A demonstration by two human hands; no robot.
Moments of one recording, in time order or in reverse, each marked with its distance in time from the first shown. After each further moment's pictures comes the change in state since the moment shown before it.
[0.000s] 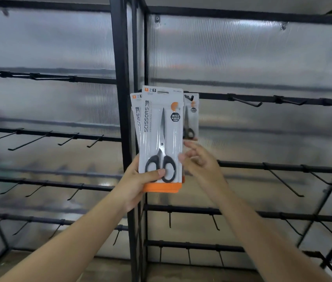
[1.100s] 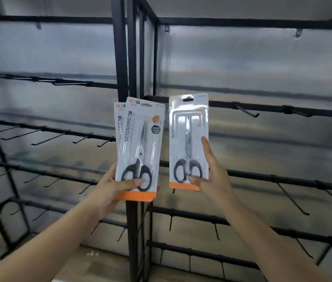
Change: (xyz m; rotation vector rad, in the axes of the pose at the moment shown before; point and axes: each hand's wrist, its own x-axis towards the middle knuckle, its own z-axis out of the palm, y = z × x) left_hand -0.033 0.011 -0.004 0.069 0.185 0.018; right_hand -0.001 0.011 -0.045 -0.153 -0.079 -0.030
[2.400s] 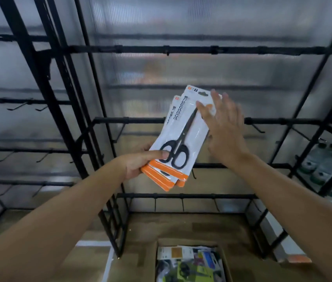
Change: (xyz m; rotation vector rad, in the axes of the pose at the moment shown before) left_hand -0.015 -0.068 0.211 0.258 -0.346 -0.430; right_hand -0.091 0.064 -0.179 -0.997 0.236 -0.317
